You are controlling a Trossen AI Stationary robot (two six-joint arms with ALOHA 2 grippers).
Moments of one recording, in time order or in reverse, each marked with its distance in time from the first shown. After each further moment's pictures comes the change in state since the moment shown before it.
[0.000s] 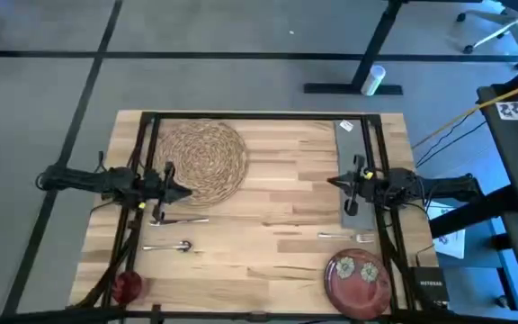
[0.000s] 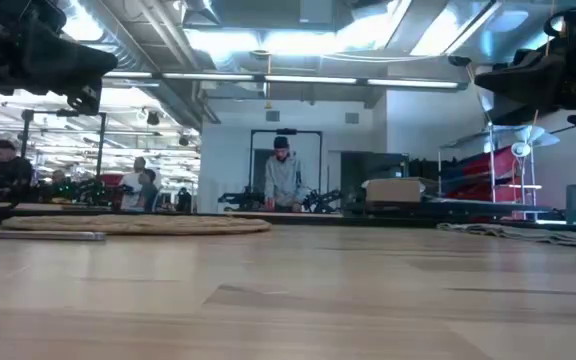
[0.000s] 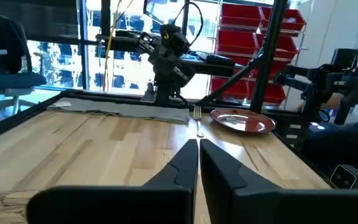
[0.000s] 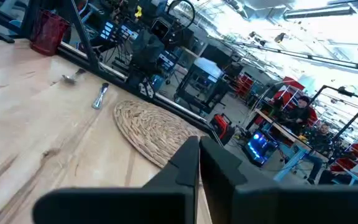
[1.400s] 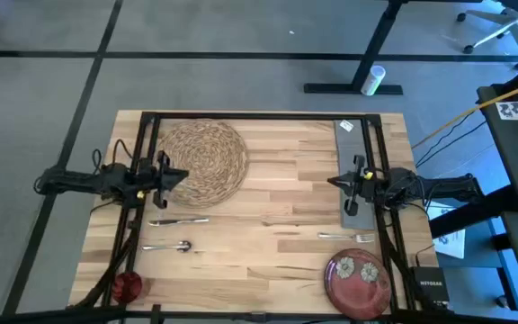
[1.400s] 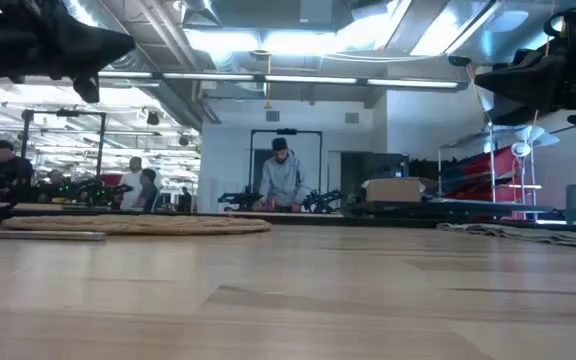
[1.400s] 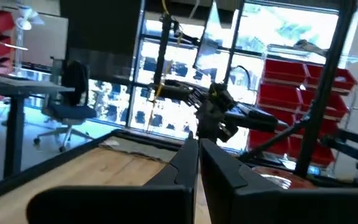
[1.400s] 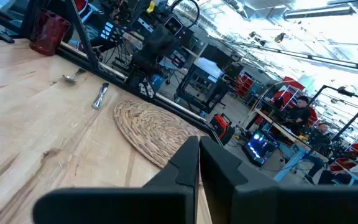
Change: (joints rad) left arm 0.085 0.034 0.000 0.232 -0.162 -0.030; right arm 0.000 0.000 0.000 0.000 0.000 0.000
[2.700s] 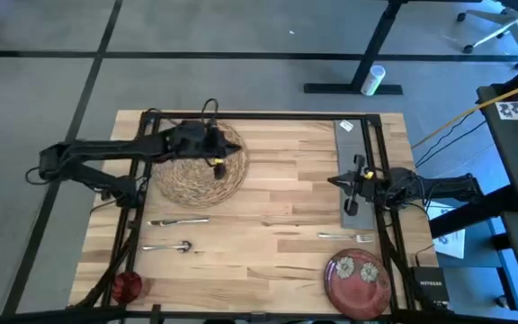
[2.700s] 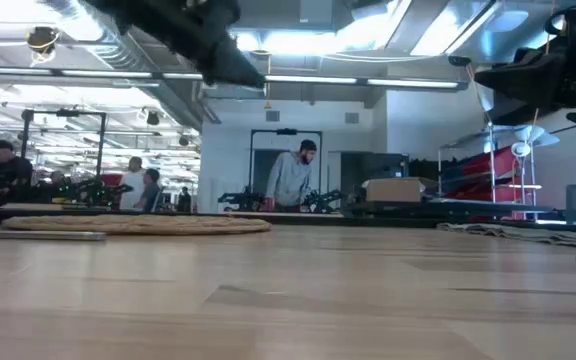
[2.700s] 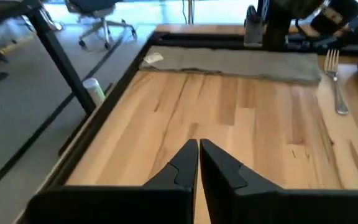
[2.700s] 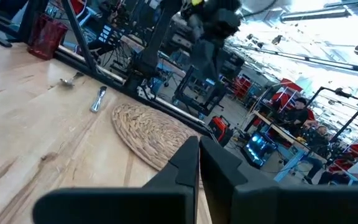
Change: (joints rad) left arm 0.376 1.252 0.883 -0.309 0.276 0.250; right arm 0.000 0.000 0.000 0.010 0.000 0.001
